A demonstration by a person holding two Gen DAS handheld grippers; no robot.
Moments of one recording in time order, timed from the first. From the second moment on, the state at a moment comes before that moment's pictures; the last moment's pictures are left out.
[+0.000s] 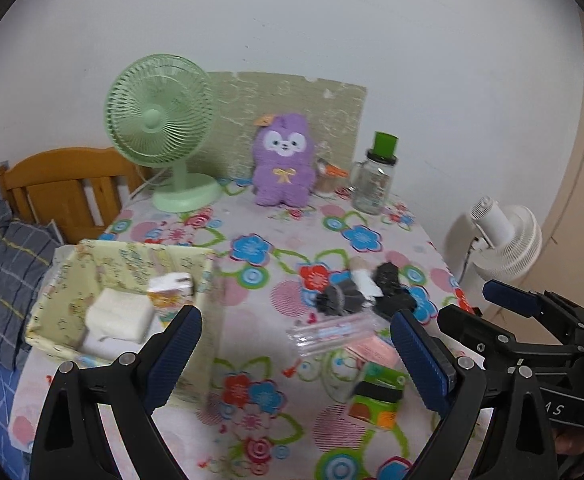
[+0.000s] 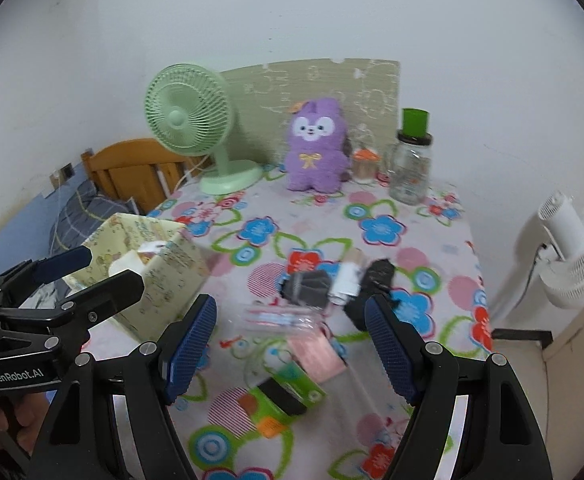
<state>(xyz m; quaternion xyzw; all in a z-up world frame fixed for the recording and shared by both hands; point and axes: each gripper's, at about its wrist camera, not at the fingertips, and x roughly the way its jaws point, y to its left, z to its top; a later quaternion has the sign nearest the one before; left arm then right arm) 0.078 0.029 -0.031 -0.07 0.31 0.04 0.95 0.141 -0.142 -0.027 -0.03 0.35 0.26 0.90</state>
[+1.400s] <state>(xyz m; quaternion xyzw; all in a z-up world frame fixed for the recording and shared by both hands) 0.144 -0.058 -0.170 -0.02 0.48 -0.05 0.87 0.157 -0.234 -0.160 0.03 0.47 0.18 0.86</state>
